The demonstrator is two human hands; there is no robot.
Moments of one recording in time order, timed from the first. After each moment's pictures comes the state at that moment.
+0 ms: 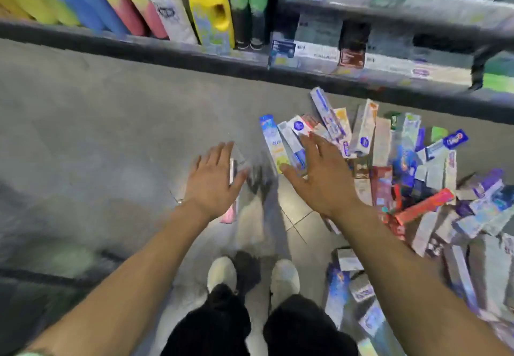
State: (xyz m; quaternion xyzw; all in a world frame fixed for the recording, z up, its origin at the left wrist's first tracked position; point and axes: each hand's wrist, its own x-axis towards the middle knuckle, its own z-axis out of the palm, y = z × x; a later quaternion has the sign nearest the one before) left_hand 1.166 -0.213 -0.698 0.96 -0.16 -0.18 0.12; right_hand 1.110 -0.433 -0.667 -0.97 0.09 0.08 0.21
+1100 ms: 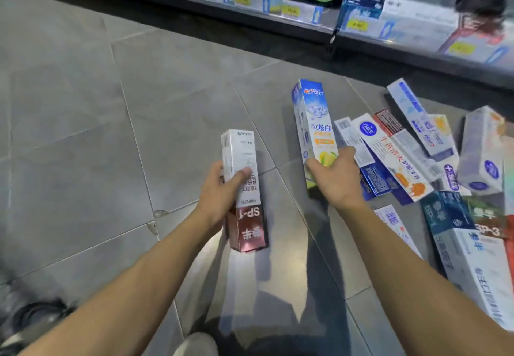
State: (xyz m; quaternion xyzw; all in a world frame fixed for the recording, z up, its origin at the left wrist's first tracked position) left_hand 1.178 -0.192 -1.005 0.70 0.23 -0.16 0.66; right_hand 1.188 -0.413 -0.996 -0.83 0.29 0.04 0.48
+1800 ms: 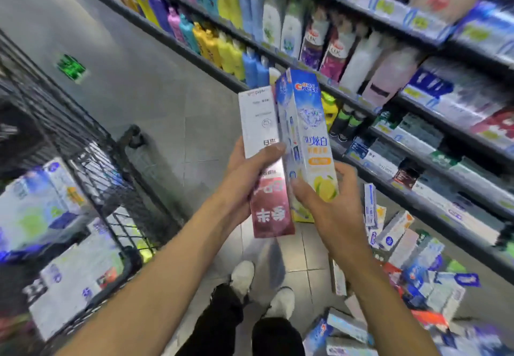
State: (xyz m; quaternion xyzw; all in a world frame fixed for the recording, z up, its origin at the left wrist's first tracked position) left_hand 1.144 -0.149 -0.306 0.49 0.24 -0.07 0.83; right_hand 1.123 -0.306 -0.312 -0.74 0.11 0.12 0.66
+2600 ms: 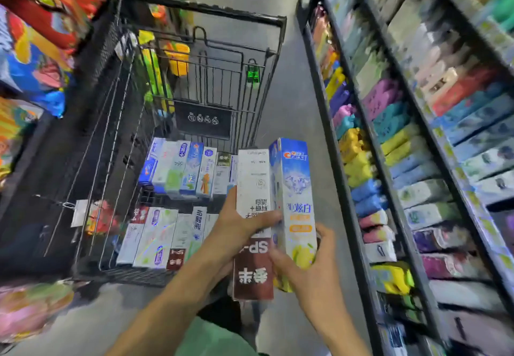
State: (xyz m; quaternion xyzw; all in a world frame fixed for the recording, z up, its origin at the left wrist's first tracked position) left_hand 1.042 0.075 -0.153 0.38 0.40 0.24 0.80; right_hand 1.137 -0.057 -0.138 -0.74 -0.21 0.39 0.50
